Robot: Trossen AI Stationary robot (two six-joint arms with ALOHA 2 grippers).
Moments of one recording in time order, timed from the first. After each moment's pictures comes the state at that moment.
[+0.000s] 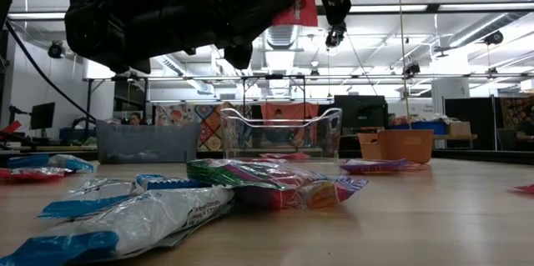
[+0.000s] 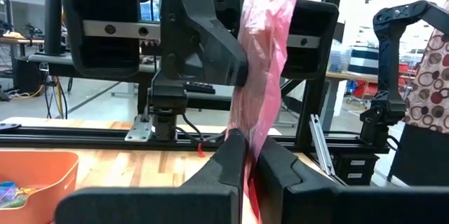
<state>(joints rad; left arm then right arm) -0.07 1.81 0.63 1.37 0.11 -0.14 0.14 1.38 0.78 0.43 0.02 0.08</state>
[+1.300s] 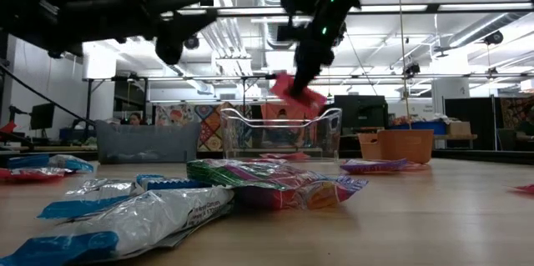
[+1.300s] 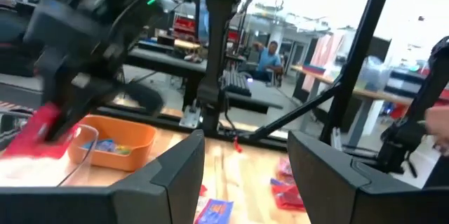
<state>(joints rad) 0.05 1.17 0.25 1.07 0.08 -0.25 -0.41 1.84 1.54 -0.75 0.03 -0.44</state>
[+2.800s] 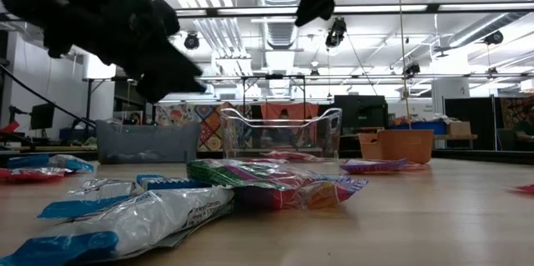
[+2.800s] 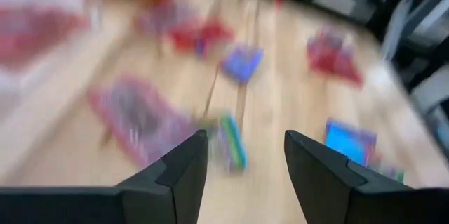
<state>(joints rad) -0.04 1.21 0.40 0.36 -0.02 -0.36 -0.20 1.63 1.65 -0.95 -0.17 -0.12</state>
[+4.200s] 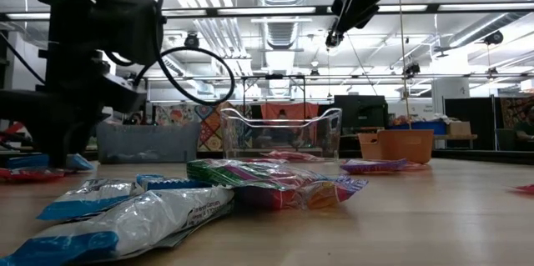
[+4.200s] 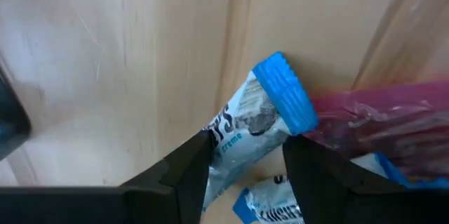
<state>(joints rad) -0.18 1.55 0.76 -0.94 -0.16 -0.36 0.05 1.44 1.24 -0.74 -0.16 0.00</state>
